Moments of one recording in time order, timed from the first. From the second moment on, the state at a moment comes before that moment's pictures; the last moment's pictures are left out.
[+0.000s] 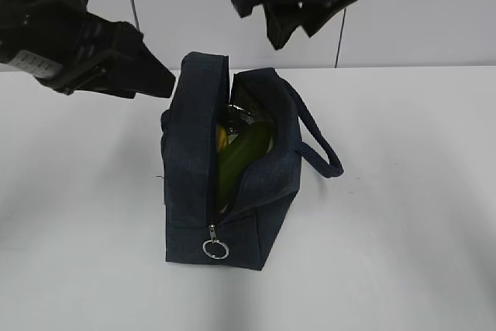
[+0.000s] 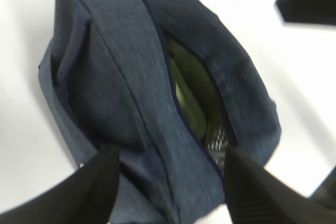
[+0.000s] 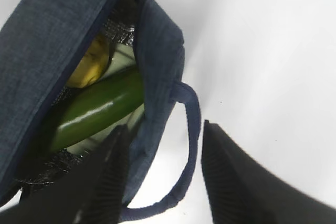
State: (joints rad) left arm -0.37 1.40 -1.10 -0.62 0.75 0.37; right arm 0.59 1.82 -1.89 -0.18 1.25 0.12
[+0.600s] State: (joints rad) left arm -0.37 1.36 -1.10 -0.53 1.04 0.37; right arm 0.59 1.44 -1.77 -0.17 1.26 0.10
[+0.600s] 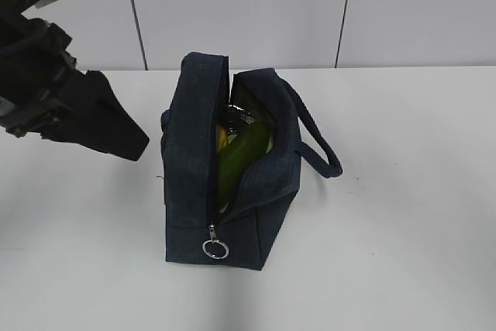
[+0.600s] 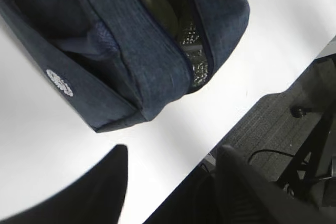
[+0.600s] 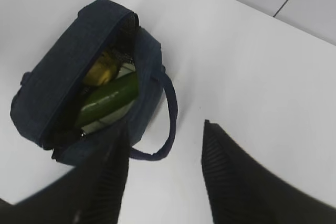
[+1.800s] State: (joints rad) left arm -0.37 1.25 -0.96 -0.50 0.97 0.37; right arm 0.59 1.10 -1.14 -0.04 1.12 0.06
